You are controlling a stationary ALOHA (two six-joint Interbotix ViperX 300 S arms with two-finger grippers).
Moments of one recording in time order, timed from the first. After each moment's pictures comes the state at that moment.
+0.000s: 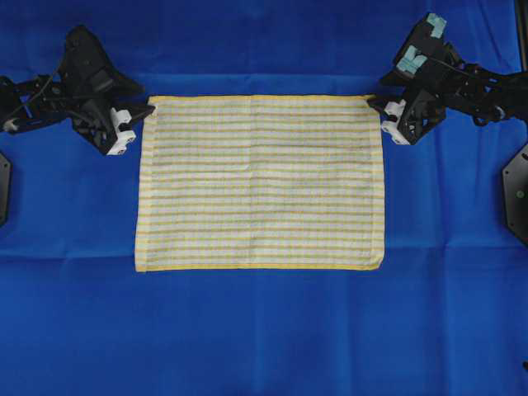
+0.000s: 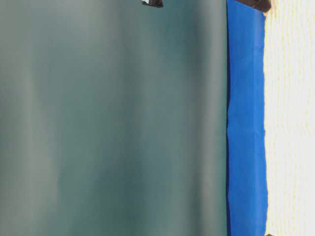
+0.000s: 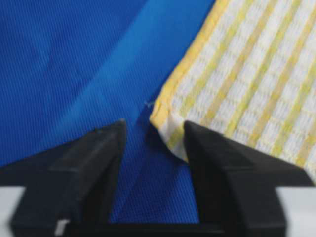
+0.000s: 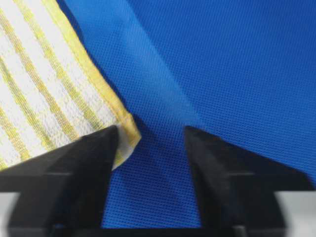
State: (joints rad) left arm 0.47 0.02 1.17 -0.05 -0.48 -0.01; right arm -0.54 -0.04 1.09 0.18 -0.26 0.01
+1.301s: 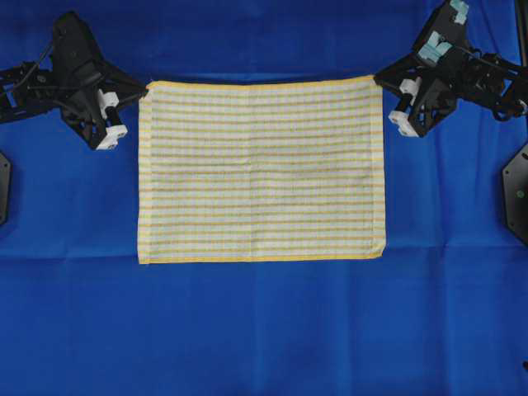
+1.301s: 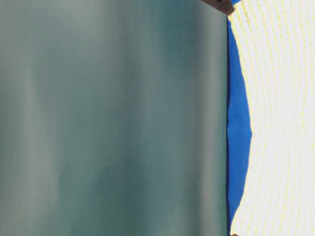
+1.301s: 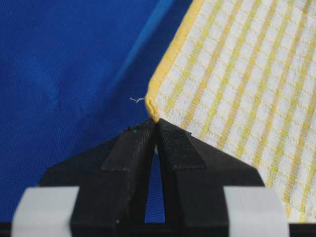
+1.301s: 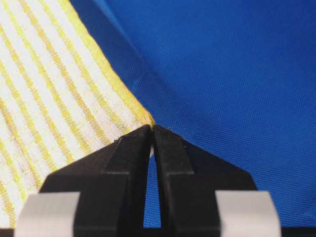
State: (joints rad) left arm 0.46 -0.22 1.15 -0.05 -0.27 0.06; right arm -0.52 -0.23 1.10 0.18 -0.19 0.00
